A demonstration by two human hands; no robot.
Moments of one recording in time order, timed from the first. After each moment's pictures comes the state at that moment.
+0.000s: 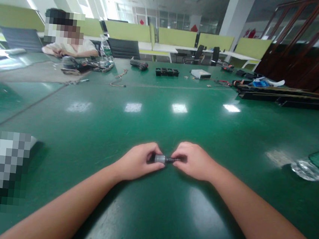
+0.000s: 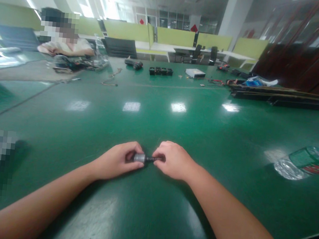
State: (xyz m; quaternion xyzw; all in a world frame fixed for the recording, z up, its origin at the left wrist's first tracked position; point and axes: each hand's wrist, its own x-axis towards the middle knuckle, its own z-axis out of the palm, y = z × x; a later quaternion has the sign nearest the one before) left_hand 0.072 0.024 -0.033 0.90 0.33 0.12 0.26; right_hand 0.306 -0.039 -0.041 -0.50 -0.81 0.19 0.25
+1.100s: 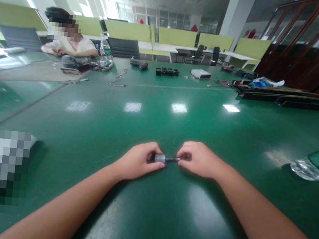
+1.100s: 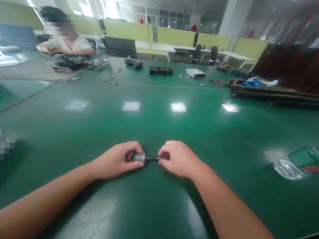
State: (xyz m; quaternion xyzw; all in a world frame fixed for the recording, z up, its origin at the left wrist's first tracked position) left_hand 0.071 0.024 -0.033 0.90 0.33 0.12 0.27; right_hand 0.318 -0.041 -0.034 -0.52 -0.80 0.19 0.22
